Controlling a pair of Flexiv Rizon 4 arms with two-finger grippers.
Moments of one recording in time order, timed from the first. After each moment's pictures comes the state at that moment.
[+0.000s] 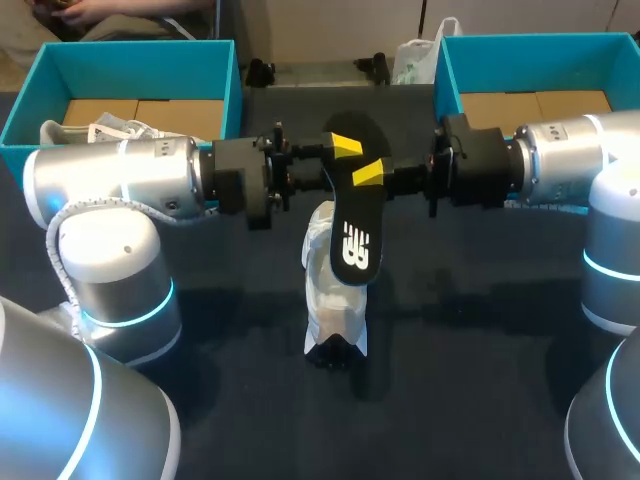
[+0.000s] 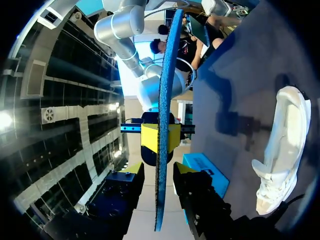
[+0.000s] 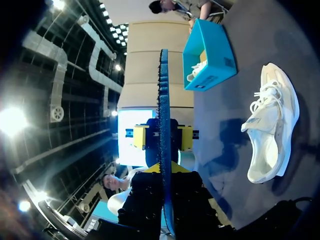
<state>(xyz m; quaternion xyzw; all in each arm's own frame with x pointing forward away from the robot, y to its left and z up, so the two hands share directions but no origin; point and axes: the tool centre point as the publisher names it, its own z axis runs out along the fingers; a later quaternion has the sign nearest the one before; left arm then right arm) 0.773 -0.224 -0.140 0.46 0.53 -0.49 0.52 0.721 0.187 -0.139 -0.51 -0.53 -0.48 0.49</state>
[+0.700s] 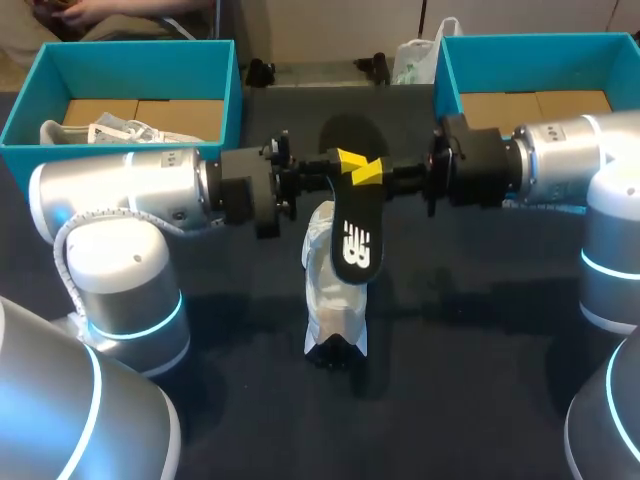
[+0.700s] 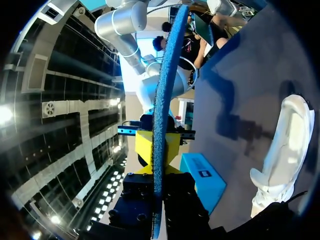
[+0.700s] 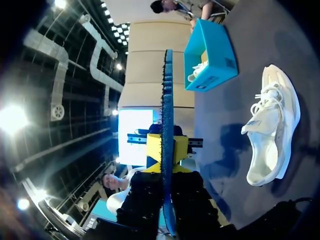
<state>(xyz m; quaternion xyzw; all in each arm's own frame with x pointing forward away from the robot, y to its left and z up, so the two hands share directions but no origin) 0.769 -0.229 -0.148 0.44 0.55 -0.49 0.52 0.723 0.187 -0.141 -0.50 -0.53 -0.48 0.49</state>
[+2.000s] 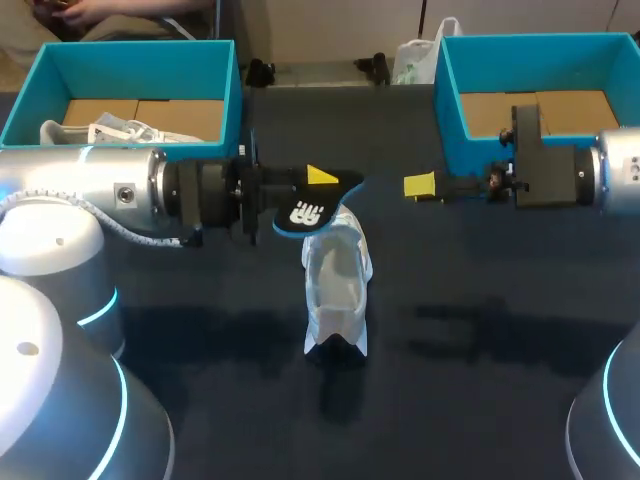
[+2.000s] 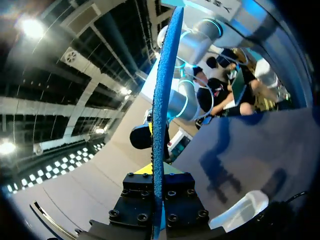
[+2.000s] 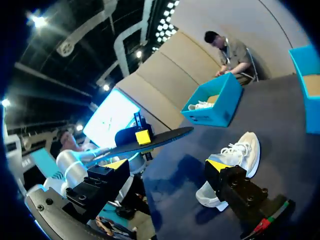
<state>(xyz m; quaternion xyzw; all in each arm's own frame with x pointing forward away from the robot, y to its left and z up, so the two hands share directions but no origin) 0.710 -0.192 -0.128 0.30 0.63 -0.65 0.29 0.703 0.122 -0.141 -0.38 -0.69 -0.58 0.20</state>
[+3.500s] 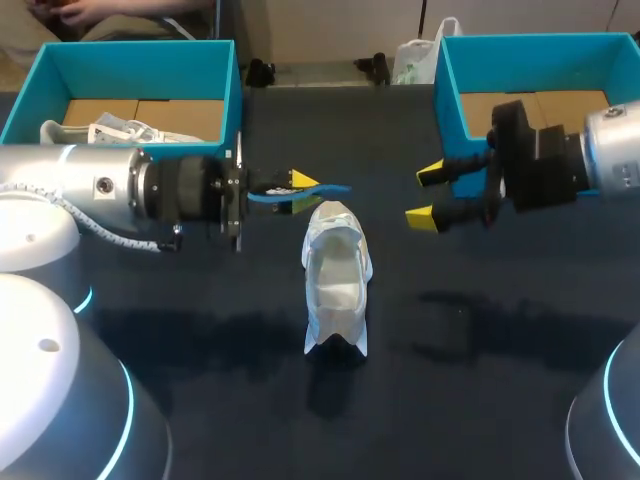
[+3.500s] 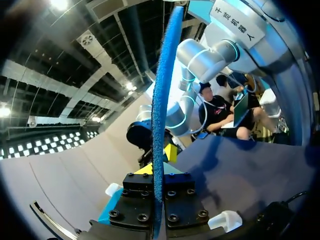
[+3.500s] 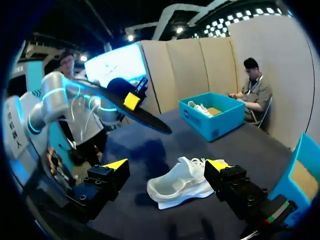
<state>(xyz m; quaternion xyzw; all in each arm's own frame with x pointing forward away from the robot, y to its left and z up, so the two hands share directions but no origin) 0.693 -0.175 -0.125 0.24 0.66 -0.68 0.21 0.720 0.106 -0.173 -0.18 -0.84 -0.52 0.00</state>
